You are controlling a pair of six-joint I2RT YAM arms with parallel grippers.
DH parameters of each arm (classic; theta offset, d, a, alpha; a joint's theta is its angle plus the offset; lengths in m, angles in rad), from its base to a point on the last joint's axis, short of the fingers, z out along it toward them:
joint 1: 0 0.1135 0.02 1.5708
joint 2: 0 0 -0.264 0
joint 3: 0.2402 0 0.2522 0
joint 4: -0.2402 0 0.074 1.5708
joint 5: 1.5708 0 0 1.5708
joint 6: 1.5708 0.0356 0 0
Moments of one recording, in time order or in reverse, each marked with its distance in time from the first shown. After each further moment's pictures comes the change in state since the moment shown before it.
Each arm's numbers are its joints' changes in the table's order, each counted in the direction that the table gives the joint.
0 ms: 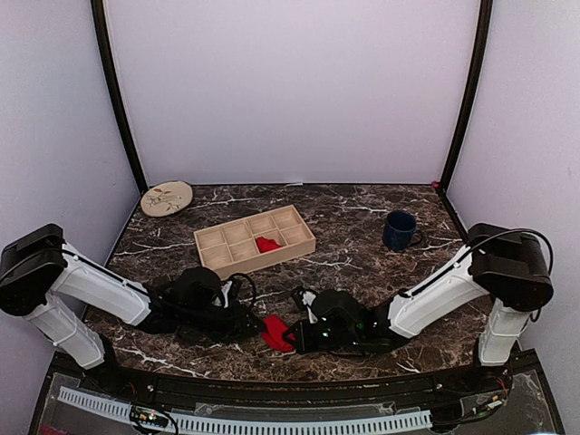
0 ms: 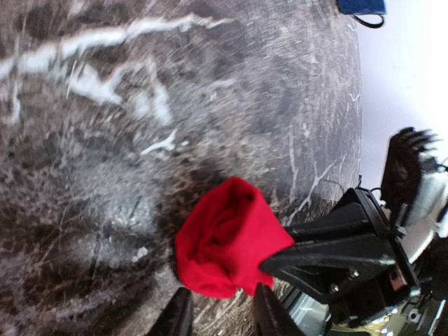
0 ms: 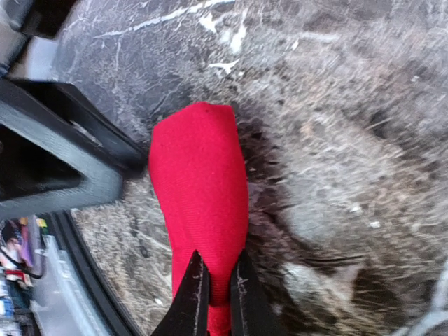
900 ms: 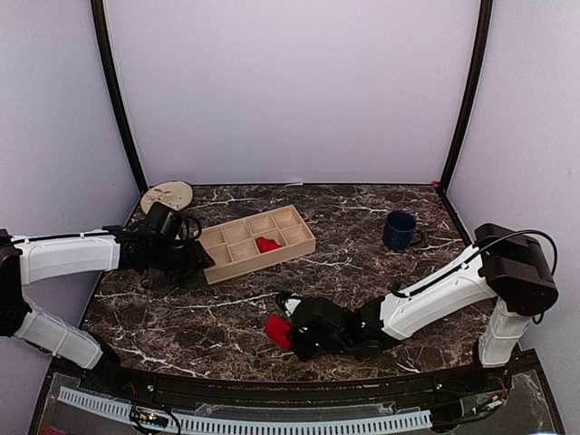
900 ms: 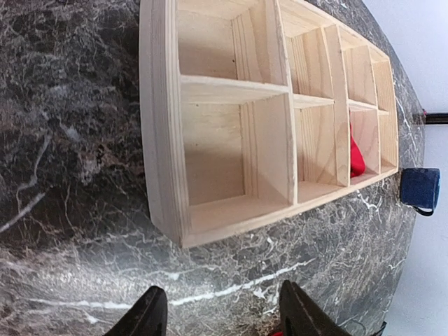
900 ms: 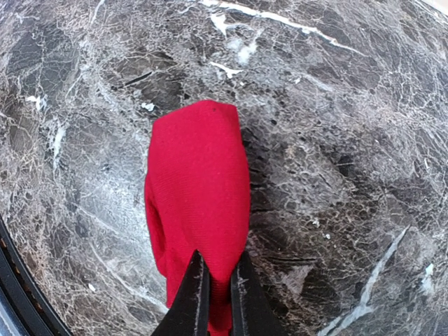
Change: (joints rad) left arm 0.423 0.222 0.292 -0.724 -0.239 0.147; right arm 0.087 0.014 0.144 -0.333 0.253 -0.397
